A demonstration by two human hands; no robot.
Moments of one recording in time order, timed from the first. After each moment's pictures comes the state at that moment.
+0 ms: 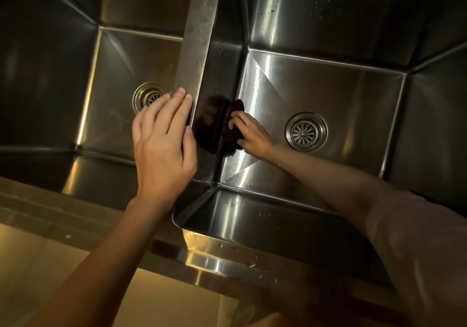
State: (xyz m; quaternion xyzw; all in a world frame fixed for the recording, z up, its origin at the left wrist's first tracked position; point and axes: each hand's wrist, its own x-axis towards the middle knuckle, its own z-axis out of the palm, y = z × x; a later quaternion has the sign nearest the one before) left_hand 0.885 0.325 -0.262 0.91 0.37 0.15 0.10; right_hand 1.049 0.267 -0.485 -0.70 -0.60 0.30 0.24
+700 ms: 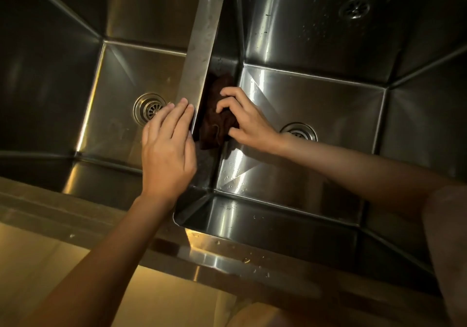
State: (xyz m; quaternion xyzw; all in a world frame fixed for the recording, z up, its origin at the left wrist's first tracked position) left_hand 0.887 0.325 -0.258 0.91 0.37 0.14 0.12; right_hand 1.073 0.280 -0.358 -0.63 -0.63 0.21 0.41
